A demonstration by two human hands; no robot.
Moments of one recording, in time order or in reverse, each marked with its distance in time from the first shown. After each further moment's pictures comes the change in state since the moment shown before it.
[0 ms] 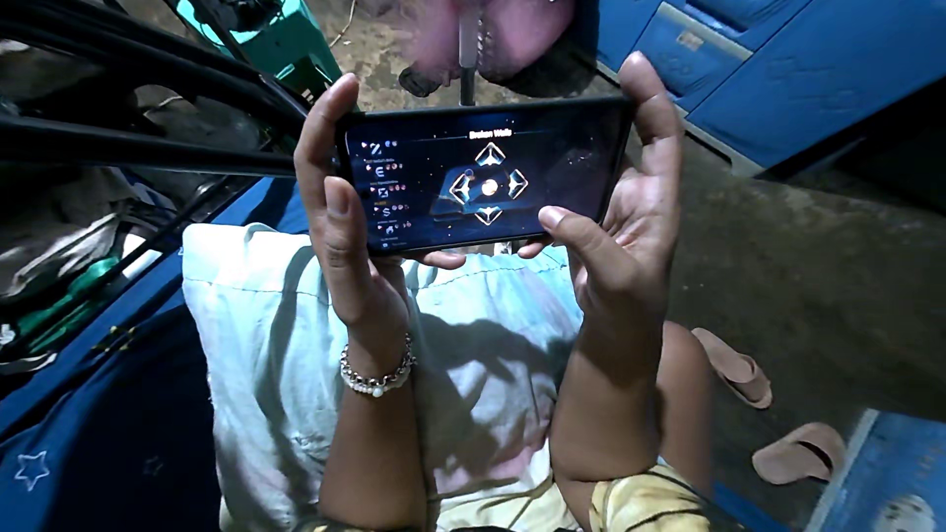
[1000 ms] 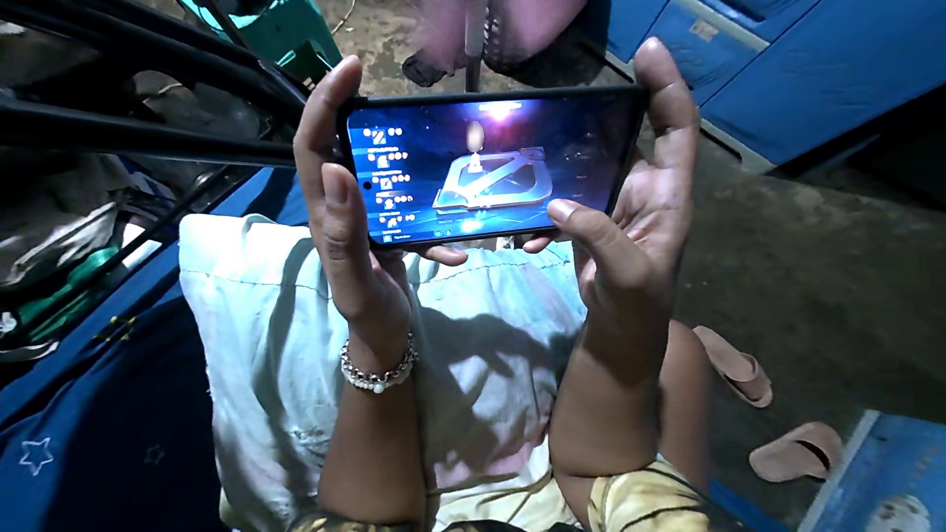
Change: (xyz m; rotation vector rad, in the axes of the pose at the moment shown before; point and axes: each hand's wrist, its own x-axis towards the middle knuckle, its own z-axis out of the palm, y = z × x) left_hand -0.001 0.001 0.002 0.053 -0.002 0.000; right_hand 0.000 0.003 -0.002 -0.004 -0.005 0.000
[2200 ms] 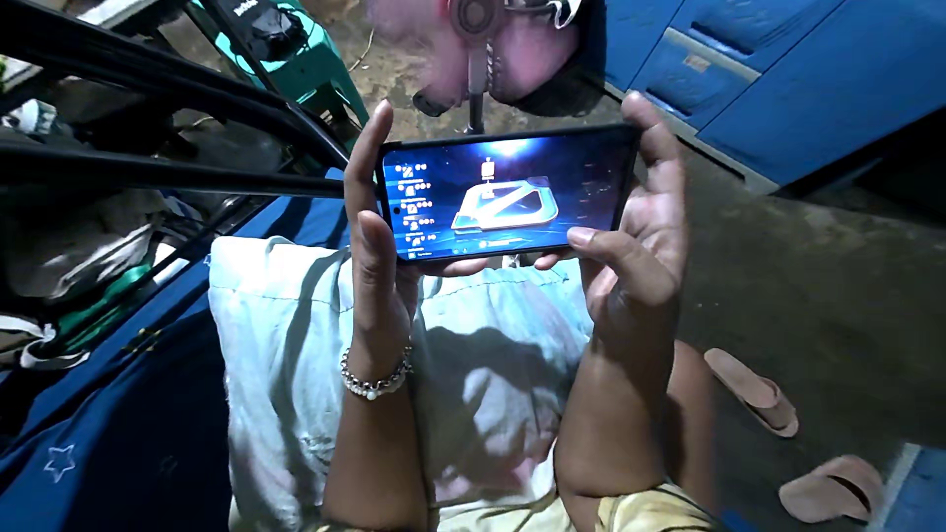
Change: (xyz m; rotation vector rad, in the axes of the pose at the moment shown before) left_hand 0.002 0.004 0.000 -0.211 -0.098 -0.159; right_hand 0.001 -0.008 -0.010 0.056 0.049 0.069
